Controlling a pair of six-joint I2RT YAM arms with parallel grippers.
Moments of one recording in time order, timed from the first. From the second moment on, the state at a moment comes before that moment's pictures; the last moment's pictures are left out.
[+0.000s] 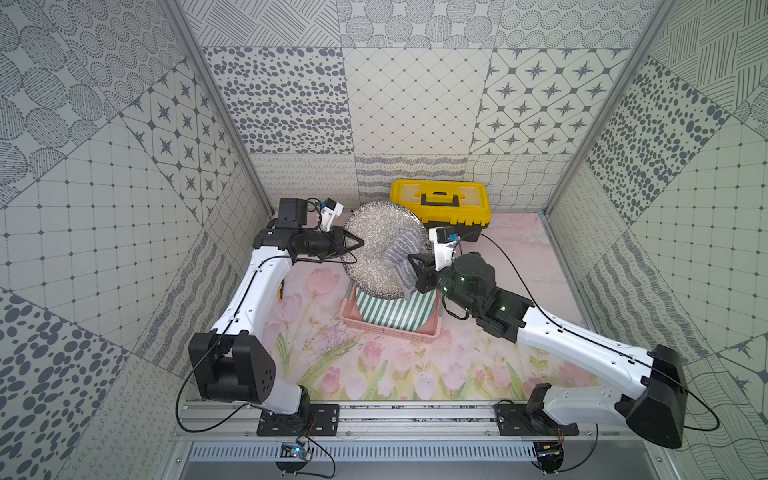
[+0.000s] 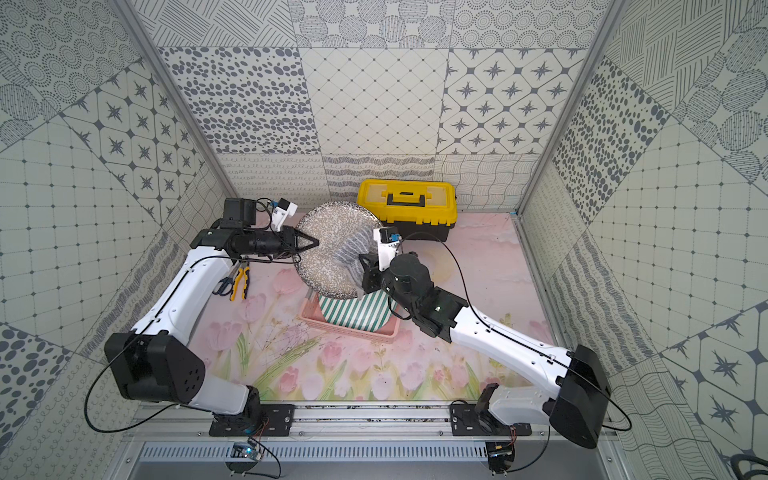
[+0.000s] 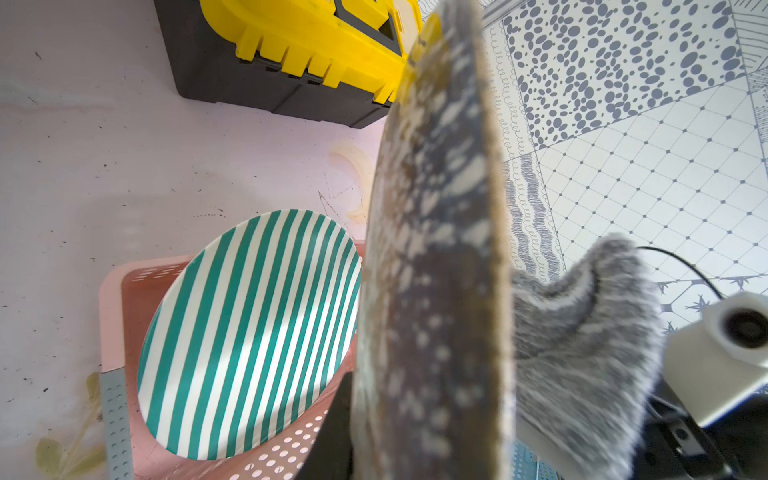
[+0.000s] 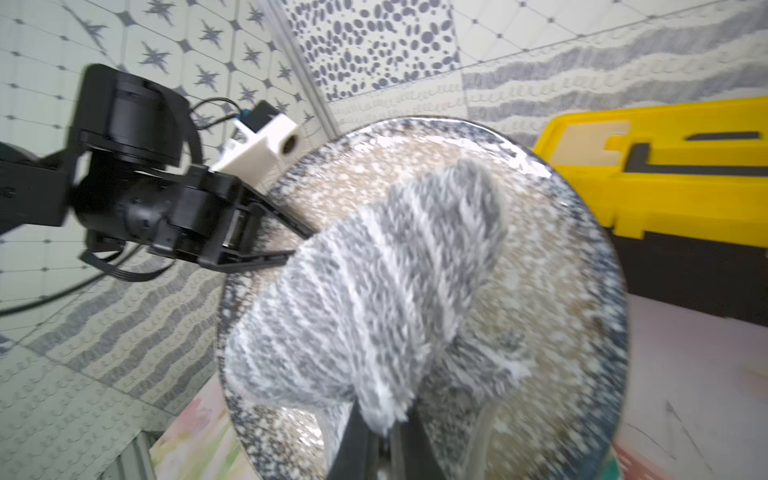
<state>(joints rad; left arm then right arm) -0.01 1.52 1.46 -0.77 0.91 -0.26 0.90 1.22 0.97 0.01 0.24 0.44</state>
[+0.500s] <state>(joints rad) -0.01 1.51 1.44 -0.78 0.92 -0.23 0.63 1.10 0.66 -0.42 0.39 0.86</state>
